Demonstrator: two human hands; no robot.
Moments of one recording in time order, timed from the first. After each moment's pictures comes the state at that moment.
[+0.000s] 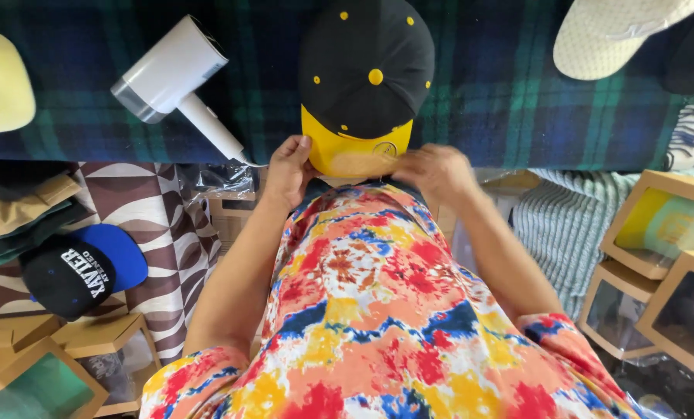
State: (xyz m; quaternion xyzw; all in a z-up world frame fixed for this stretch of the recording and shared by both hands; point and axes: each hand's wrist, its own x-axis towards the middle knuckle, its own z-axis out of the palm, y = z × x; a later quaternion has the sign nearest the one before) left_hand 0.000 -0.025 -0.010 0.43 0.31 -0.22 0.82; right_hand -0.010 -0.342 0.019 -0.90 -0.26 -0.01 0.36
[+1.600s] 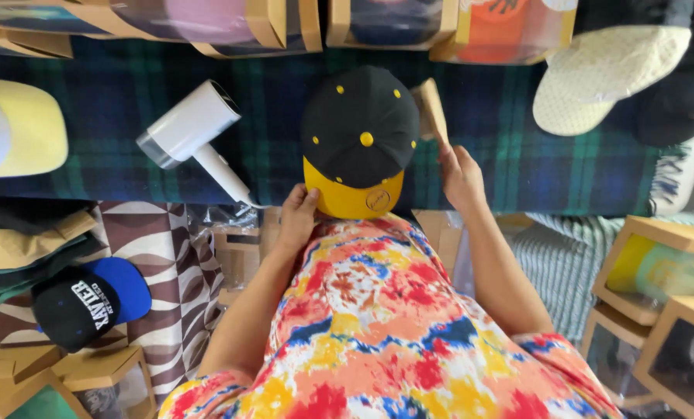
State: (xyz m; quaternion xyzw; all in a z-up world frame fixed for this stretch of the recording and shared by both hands) left_hand -0.016 -0.035 -0.036 0.58 0.25 -0.18 0.75; right_hand 0.050 -0.378 0.030 -0.87 0.24 0.14 0.41
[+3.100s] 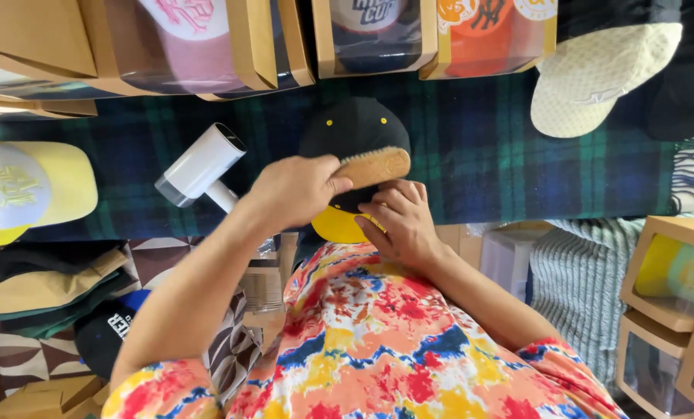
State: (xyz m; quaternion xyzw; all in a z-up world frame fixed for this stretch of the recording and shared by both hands) left_hand 0.144 -0.054 0.231 0.90 -0.18 -0.30 0.25; right_hand 0.043 -0.258 0.128 -0.87 -0.25 -0.21 0.37
